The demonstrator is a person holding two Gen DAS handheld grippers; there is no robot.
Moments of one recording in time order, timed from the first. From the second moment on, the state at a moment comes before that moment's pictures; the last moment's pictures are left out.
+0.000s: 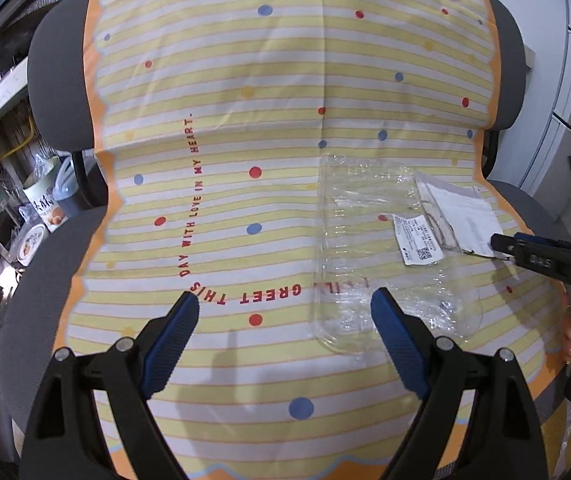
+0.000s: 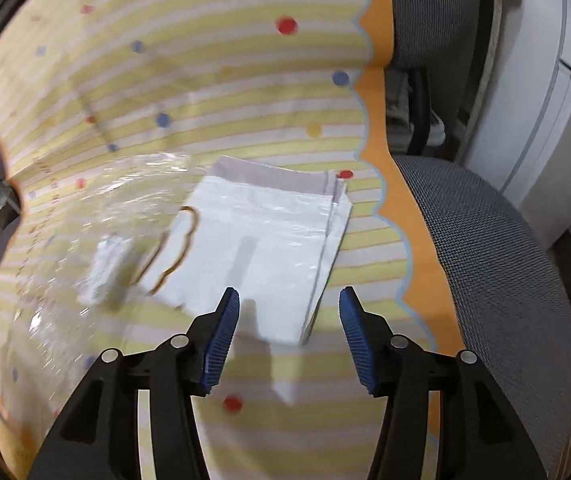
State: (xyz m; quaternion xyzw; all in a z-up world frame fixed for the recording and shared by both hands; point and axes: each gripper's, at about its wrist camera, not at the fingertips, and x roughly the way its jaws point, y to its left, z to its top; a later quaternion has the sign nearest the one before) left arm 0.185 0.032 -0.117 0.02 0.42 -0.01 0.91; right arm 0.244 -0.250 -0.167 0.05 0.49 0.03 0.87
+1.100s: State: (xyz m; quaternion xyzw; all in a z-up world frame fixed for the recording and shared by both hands) left arm 0.230 0.022 -0.146 -0.01 0.47 -0.05 0.88; right arm 0.089 -0.278 -0.082 0.01 0.35 0.03 0.94
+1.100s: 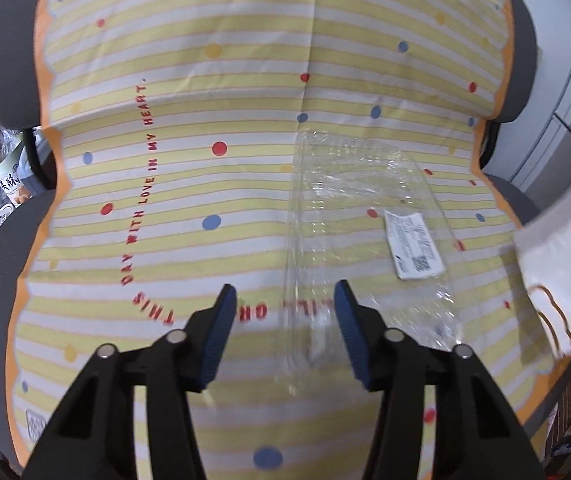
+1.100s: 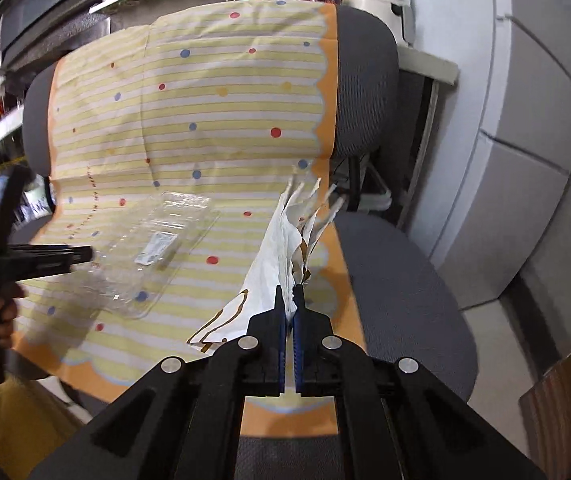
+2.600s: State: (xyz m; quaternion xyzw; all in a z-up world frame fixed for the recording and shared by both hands) left arm 0.058 -0.229 -0.075 0.04 0.35 -0.35 0.87; right arm -0.111 -0.458 -0.102 0.11 0.37 -0.22 0.90
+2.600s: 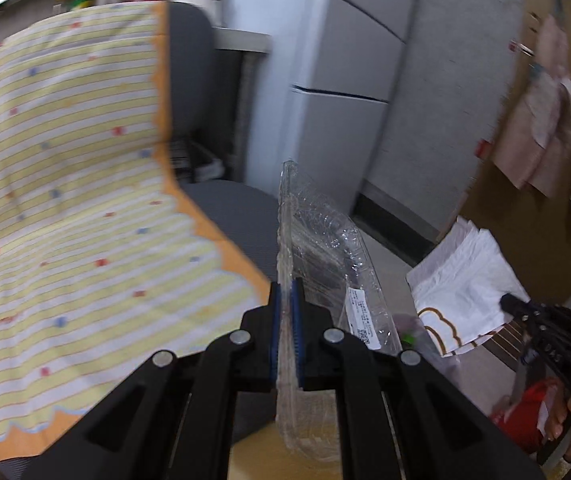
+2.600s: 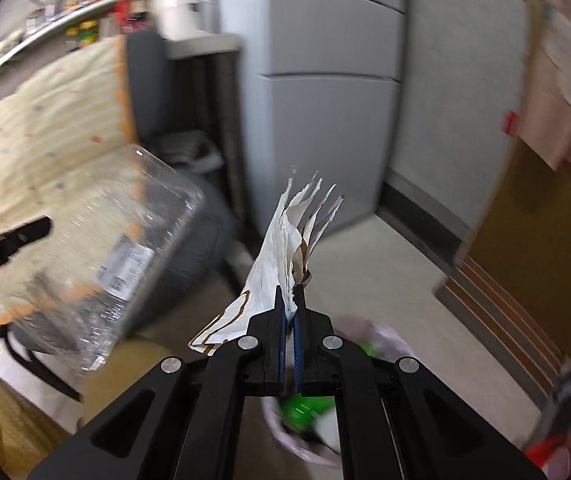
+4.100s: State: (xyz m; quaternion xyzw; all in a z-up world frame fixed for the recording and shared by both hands) left arm -0.018 -0.429 -0.162 0.22 0.40 -0.51 0.73; right arm -0.170 -0.529 -0.109 0.16 0.35 -0.32 0.86
